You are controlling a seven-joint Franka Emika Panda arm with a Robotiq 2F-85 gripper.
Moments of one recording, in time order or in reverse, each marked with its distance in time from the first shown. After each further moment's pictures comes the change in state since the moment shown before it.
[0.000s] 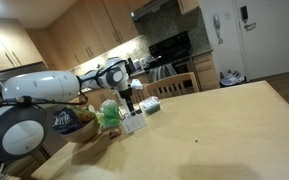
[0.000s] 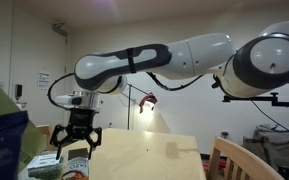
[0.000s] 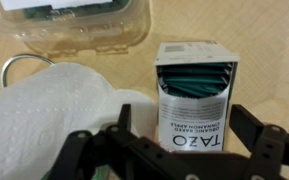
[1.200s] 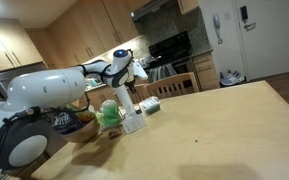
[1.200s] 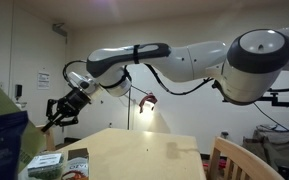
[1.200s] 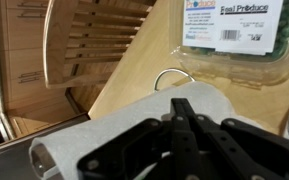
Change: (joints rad) arm -0.117 0.023 0.360 -0.011 0.115 0.430 -0.352
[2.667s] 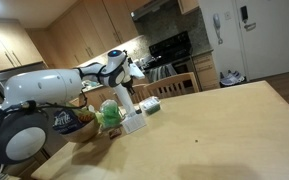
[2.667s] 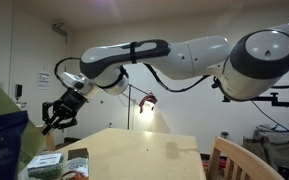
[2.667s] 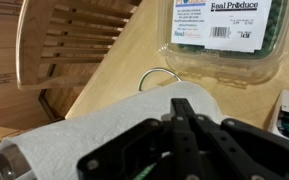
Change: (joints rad) arm 0.060 -0.020 -0.168 0.001 0.033 -0.022 0.044
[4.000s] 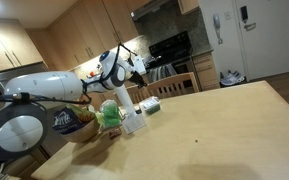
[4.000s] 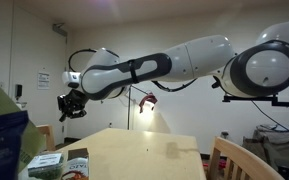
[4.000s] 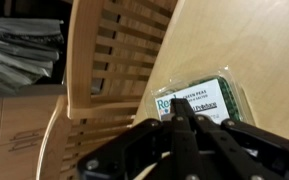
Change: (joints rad) arm 0.054 0.005 -0.363 -0.001 -0.179 0.283 0.640
